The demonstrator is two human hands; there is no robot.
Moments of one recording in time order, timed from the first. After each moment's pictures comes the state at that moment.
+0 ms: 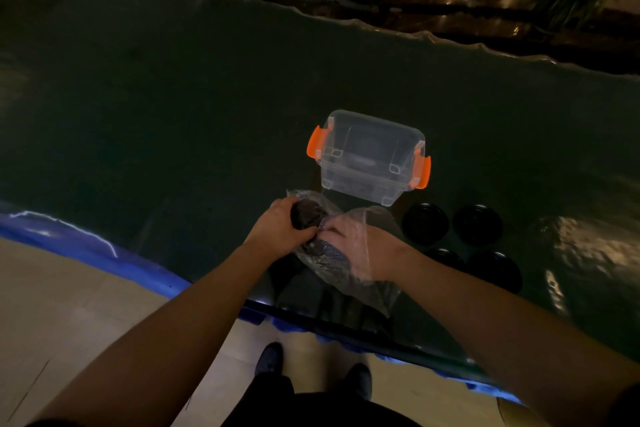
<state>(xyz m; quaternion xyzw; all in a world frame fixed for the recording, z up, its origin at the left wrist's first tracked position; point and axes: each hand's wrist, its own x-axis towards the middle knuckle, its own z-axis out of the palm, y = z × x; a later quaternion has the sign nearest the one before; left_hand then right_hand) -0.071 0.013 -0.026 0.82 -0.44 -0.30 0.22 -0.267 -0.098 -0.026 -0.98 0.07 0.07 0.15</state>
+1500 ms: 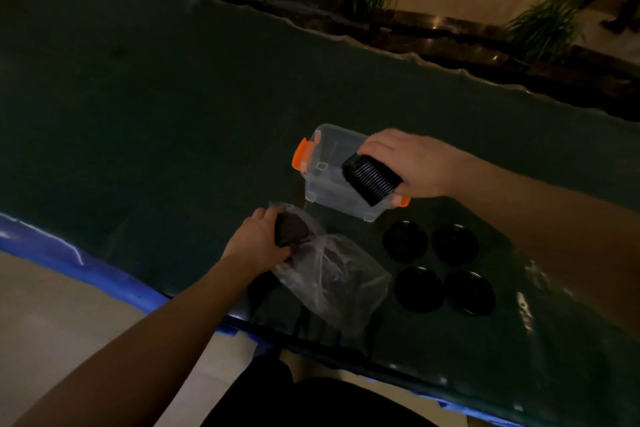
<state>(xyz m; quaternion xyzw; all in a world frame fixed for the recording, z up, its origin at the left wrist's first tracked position) -0.075 0.013 -0.018 0.83 -0.48 -0.26 0.15 -0.276 -0.227 0.136 -1.00 0.06 0.06 0.01</state>
